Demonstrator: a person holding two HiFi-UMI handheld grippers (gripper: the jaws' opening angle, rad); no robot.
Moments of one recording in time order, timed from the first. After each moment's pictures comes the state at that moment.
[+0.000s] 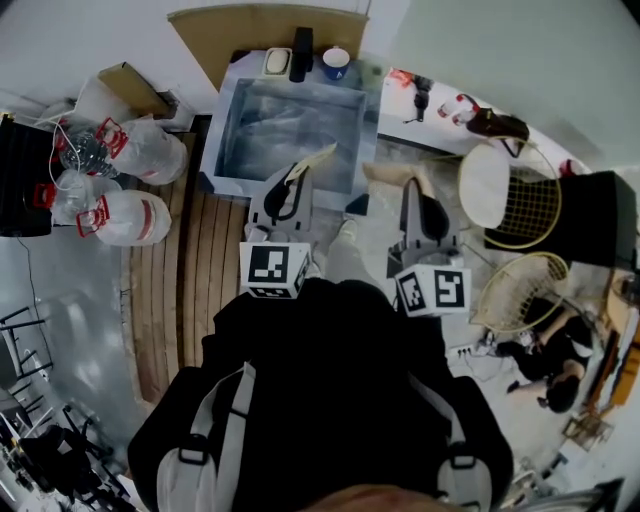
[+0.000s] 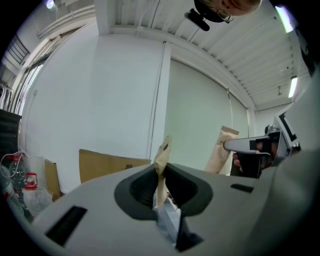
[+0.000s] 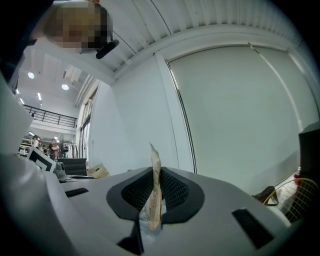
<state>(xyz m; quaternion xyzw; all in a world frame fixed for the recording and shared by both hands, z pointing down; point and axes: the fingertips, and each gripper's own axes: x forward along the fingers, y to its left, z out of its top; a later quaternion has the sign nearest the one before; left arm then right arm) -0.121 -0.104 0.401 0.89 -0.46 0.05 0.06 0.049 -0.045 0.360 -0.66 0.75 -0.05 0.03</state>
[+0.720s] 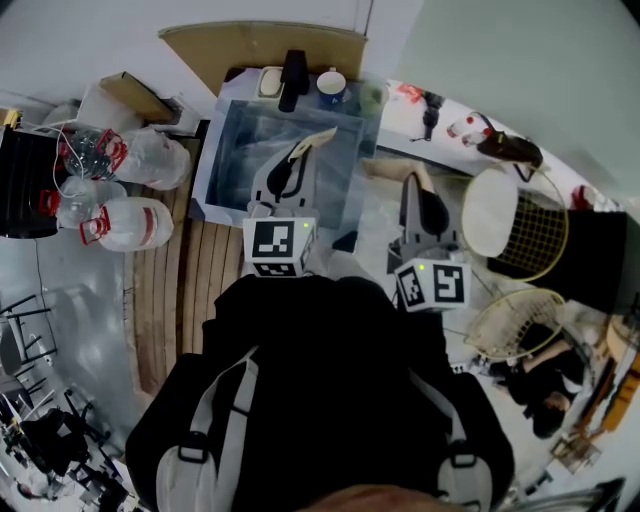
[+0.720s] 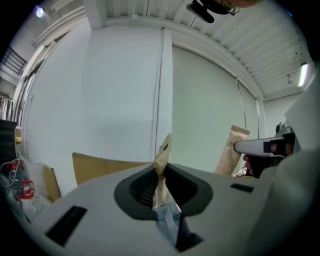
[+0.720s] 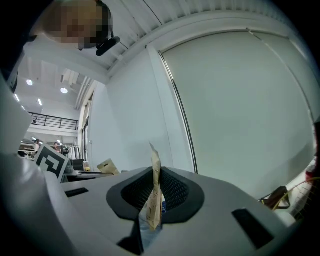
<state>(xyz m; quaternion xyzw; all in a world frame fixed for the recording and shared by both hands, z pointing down) -0.048 -0.242 0.402 0.86 -0.49 0.08 0.06 0.118 -0.169 0.371 -0.64 0.77 -0.07 0.03</state>
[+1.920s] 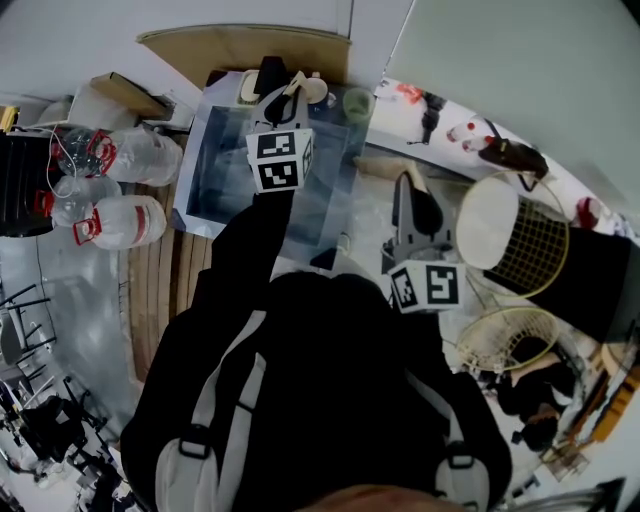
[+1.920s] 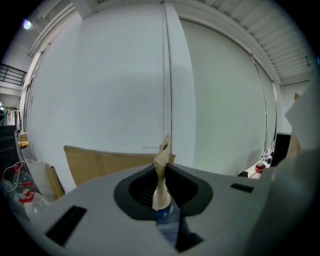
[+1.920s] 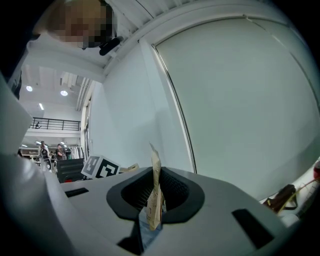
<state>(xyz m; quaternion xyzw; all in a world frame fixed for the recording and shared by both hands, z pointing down) 0.007 -0.421 0.479 0.82 -0.54 0.15 0.09 0.175 -0.232 0.401 -0.62 0.78 -0.09 0.02</state>
